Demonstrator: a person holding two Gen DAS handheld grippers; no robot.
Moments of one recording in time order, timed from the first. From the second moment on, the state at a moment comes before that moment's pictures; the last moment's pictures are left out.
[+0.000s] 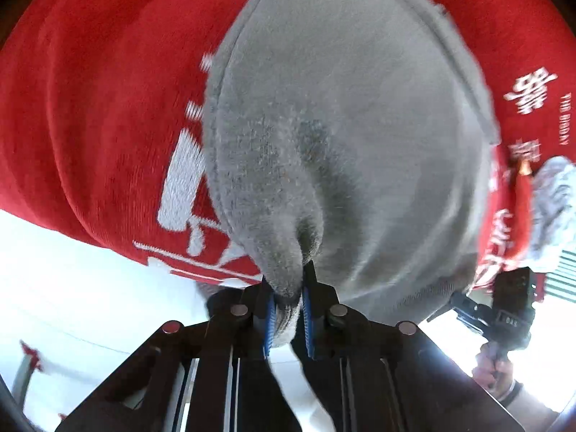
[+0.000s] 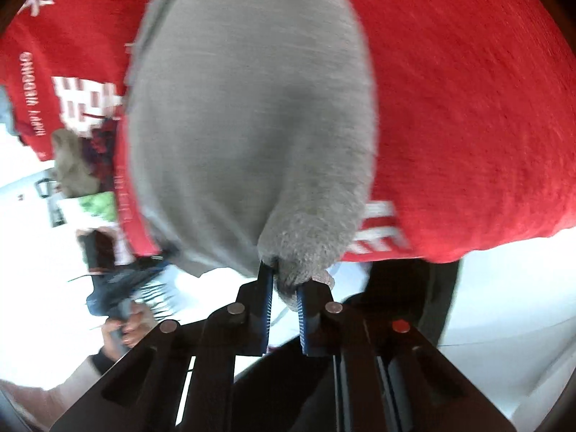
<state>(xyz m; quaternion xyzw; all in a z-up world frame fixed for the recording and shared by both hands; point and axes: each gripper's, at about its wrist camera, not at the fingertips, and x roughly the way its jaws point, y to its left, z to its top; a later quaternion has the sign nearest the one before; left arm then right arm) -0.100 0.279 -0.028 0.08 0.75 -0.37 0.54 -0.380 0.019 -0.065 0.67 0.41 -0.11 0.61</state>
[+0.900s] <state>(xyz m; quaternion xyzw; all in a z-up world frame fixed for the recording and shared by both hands) 0.005 0.107 0.051 0.23 0.61 -0.38 0.66 -0.298 -0.167 -0.001 0.58 0.39 -0.19 0.69</state>
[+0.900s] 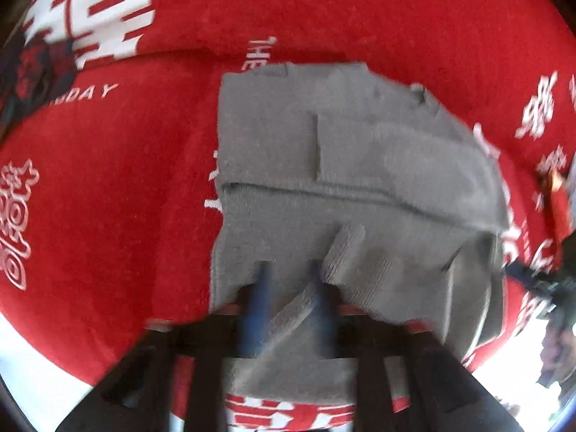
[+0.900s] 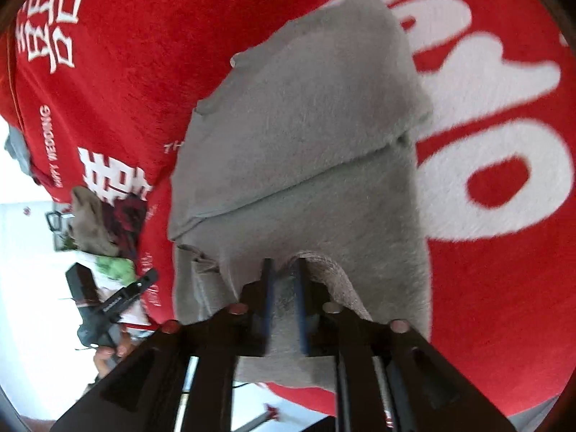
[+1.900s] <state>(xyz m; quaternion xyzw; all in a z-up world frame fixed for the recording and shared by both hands) 0.005 0.084 0.053 0.24 0.62 -0.51 0.55 -0.239 -0.135 0.037 0.31 0.55 -0.27 0.73</state>
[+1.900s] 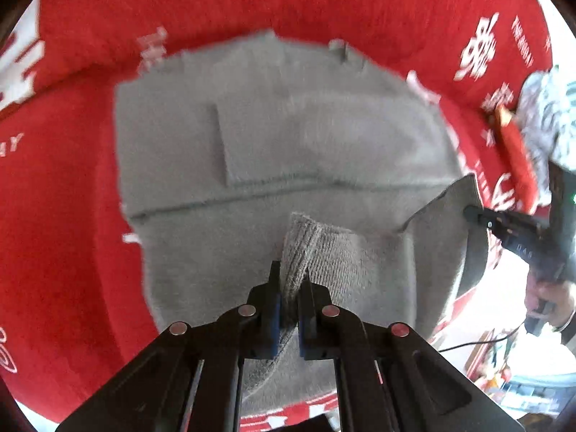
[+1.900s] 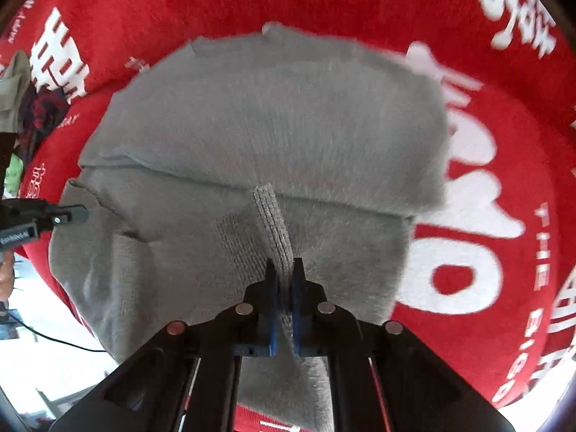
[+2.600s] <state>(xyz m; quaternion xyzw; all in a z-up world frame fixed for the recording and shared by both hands) 0.119 -0.049 0.028 0.20 0.56 -0.44 0.67 -0.155 -0.293 0.032 0.30 0.48 -0.34 0.75</state>
